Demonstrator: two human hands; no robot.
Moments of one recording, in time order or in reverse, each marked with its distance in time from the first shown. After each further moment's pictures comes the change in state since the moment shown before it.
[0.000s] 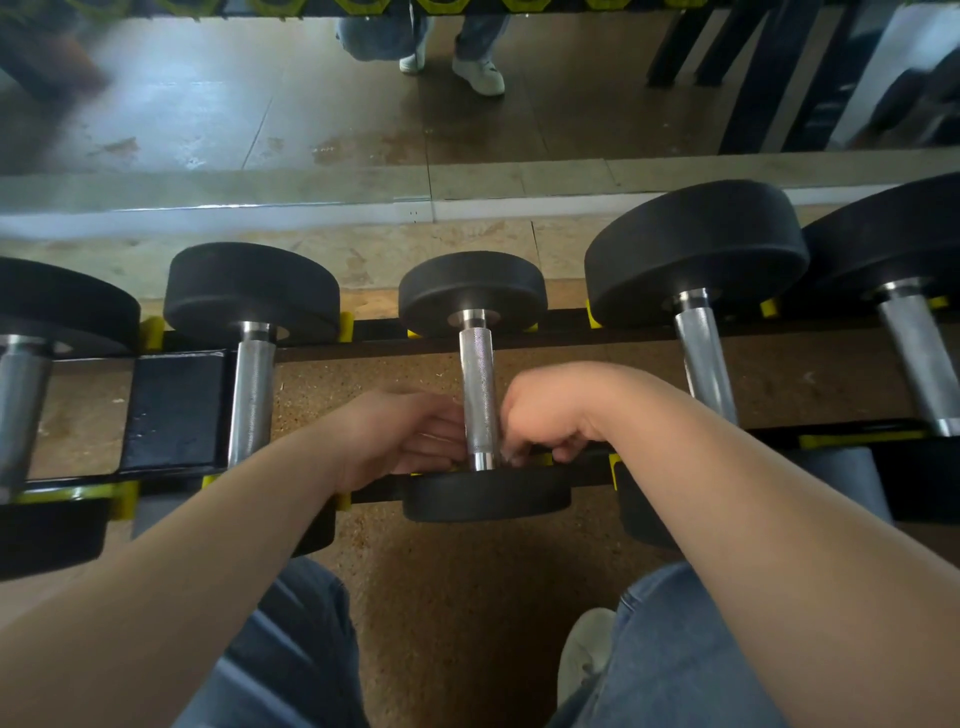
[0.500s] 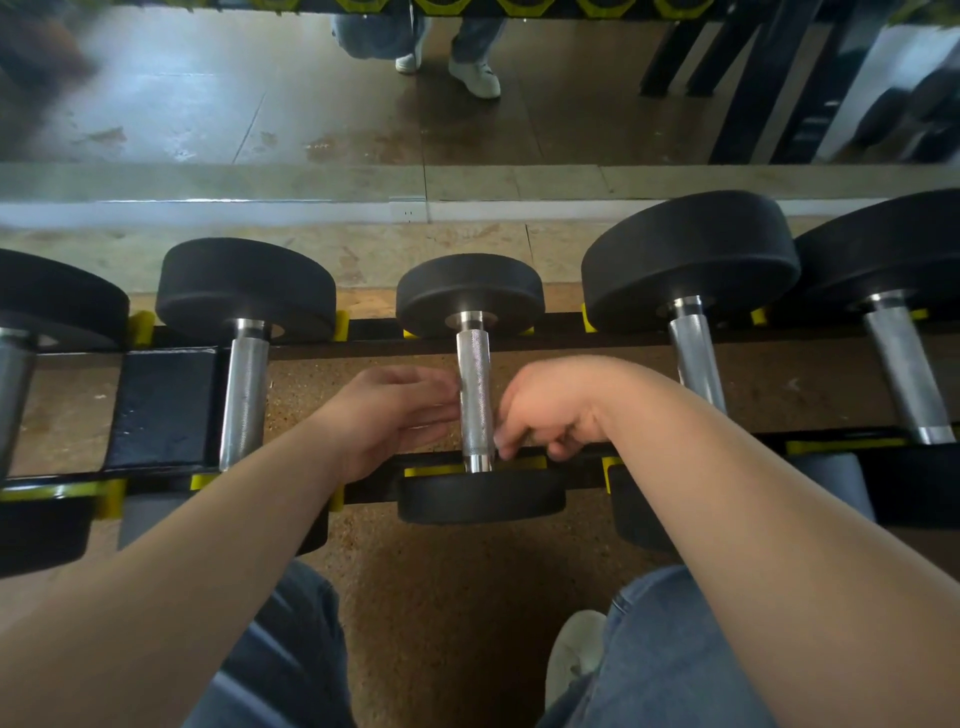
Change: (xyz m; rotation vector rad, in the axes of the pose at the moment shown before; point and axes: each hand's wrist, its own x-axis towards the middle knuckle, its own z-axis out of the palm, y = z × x) left_hand 0.011 -0.001 -0.007 -0.219 0.025 0.131; right_hand 0.008 0.008 -0.007 0.272 -0.055 0.031
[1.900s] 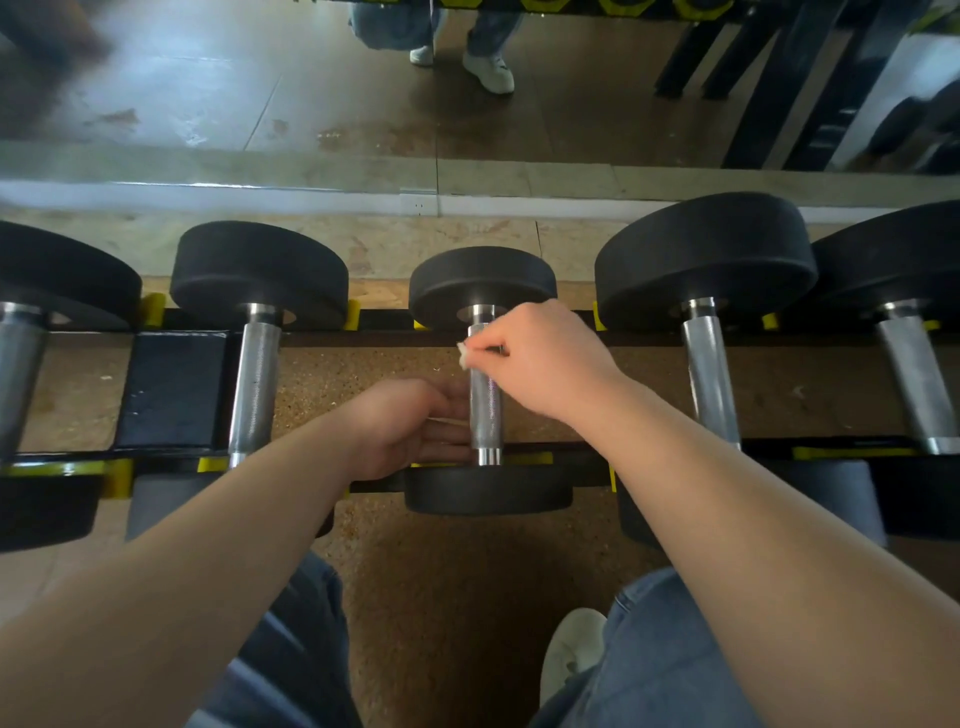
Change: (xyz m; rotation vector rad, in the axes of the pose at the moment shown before) left_hand 0.002 -0.007 0.008 0.020 -0.099 -0.128; right_hand 0.008 -0.008 0.013 -0.517 0.787 -0.724
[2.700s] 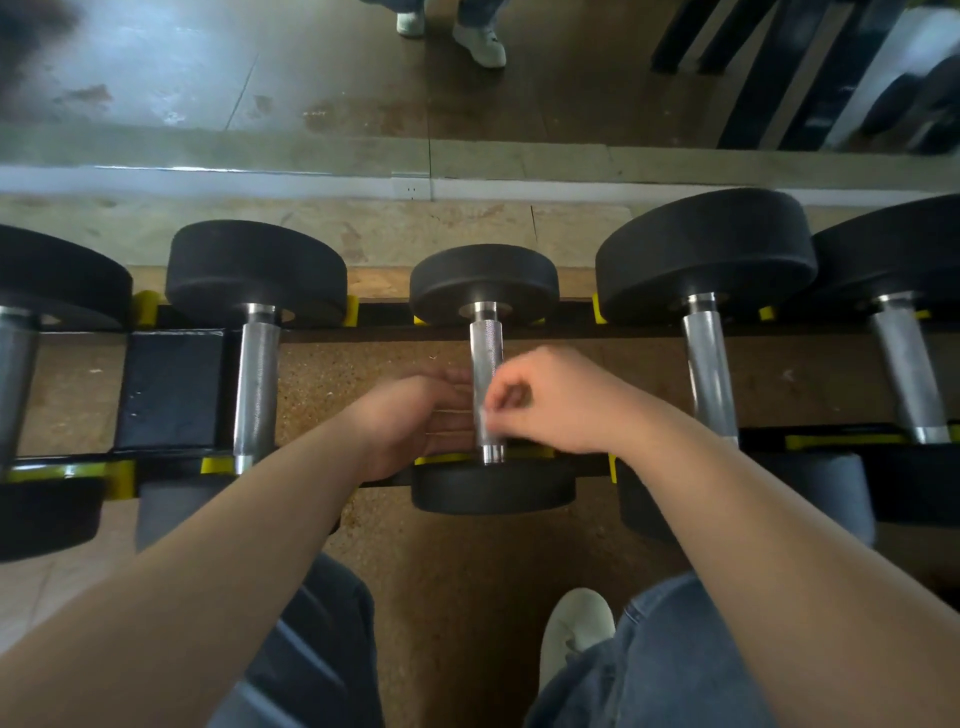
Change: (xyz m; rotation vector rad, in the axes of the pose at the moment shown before) left_hand -0.005 0.003 0.000 -0.038 -0.015 0.038; right_hand -0.026 -0.002 -0.013 0.253 -0.405 0.170
